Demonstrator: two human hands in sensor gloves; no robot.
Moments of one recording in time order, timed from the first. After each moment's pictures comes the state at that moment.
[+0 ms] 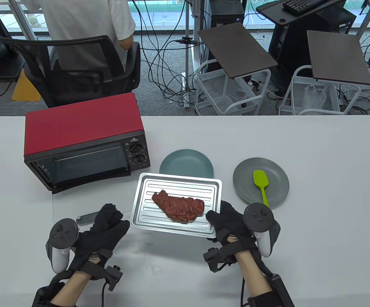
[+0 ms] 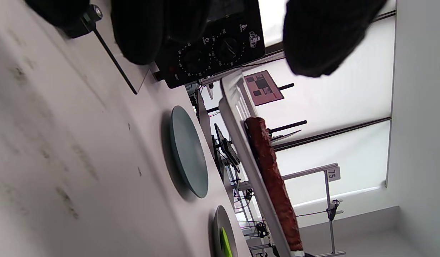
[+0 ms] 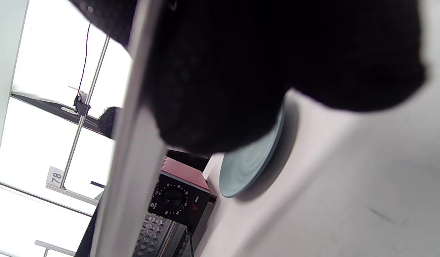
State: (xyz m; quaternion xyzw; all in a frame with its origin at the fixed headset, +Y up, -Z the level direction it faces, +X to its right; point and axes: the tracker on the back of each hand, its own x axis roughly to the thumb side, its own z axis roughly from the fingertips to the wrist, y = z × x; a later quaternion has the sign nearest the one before) left_hand -0.275 -0.732 -0.255 -0.04 -0.03 0.56 0.83; right_hand 0.137 -0.709 -0.292 -0.02 0.02 0.84 0.54
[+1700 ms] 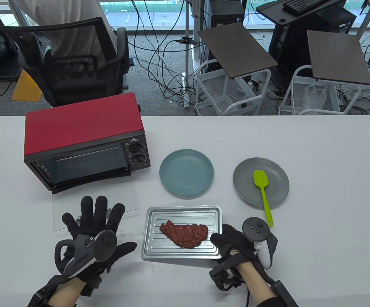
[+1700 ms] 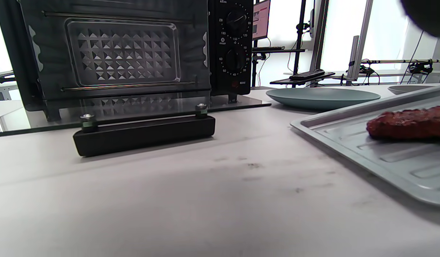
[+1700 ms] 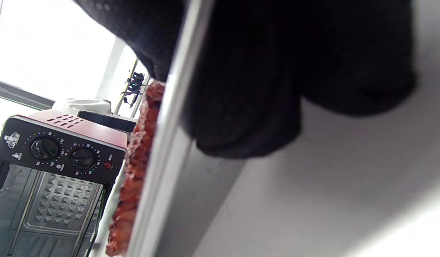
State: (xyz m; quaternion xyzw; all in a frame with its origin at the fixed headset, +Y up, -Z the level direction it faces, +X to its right) left_hand -0.245 -0.709 -0.239 0.01 -0.05 -0.01 1.00; right_hand 0.147 -0.786 -0.279 -0.08 0.15 0.84 0.51
